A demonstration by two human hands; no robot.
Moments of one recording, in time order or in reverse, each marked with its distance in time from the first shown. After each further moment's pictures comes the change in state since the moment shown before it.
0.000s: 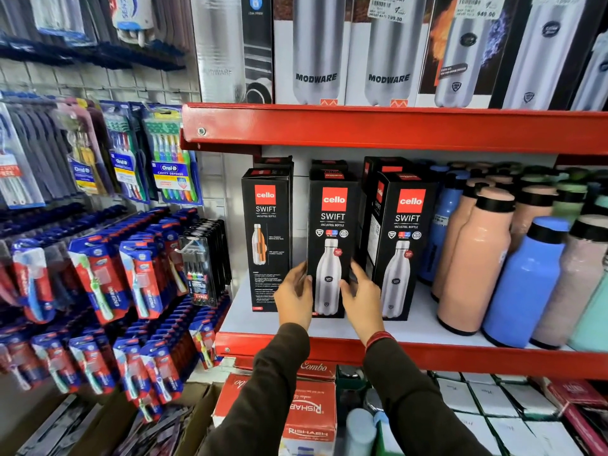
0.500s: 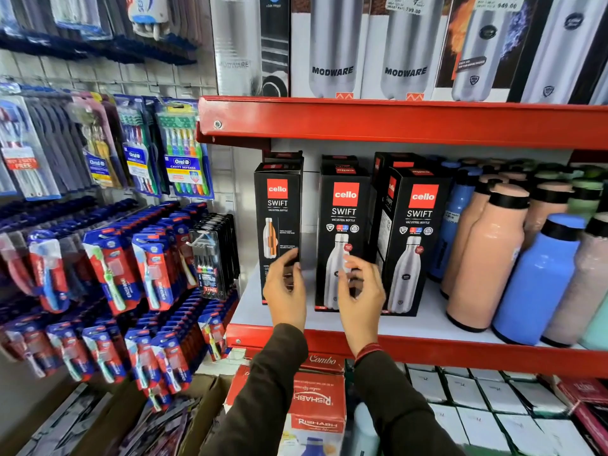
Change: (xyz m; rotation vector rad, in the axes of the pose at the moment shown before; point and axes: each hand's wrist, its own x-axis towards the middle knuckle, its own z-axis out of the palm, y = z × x) left_hand -0.010 0.010 -0.031 0.006 0.213 0.297; right_hand -0.032 -0.029 0.019 0.228 0.289 -0.236
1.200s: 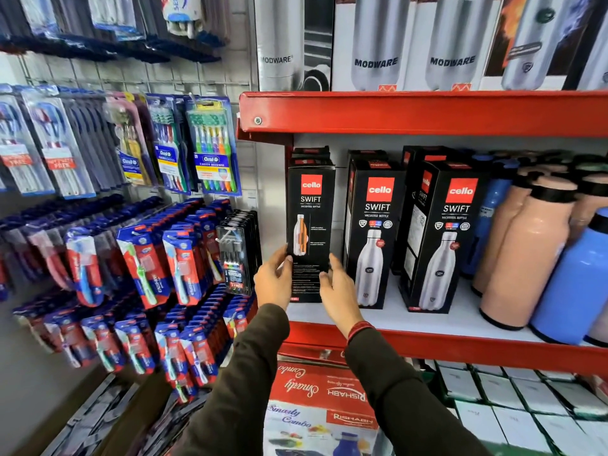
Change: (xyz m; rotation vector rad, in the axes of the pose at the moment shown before) left_hand 0.060 -0.025 -0.070 0.171 -0.178 -0.238; right_hand -0.009 -0.018 0.086 -0.125 -0.476 0.381
